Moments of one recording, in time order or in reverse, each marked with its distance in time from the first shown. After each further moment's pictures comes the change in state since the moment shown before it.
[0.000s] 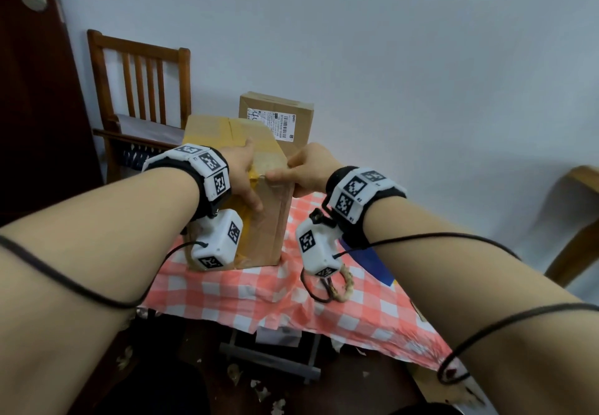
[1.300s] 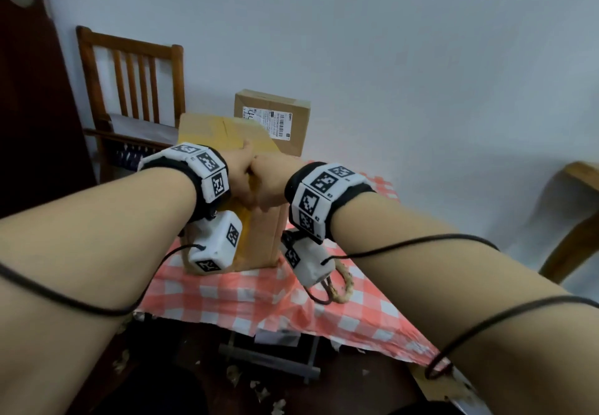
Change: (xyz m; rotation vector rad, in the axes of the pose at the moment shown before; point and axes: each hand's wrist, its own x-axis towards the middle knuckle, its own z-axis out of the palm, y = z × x) left_hand -0.010 0.009 -0.005 -0.167 -0.050 -0.038; right_hand -0.006 -0.051 0.032 -0.802 -0.144 -0.200
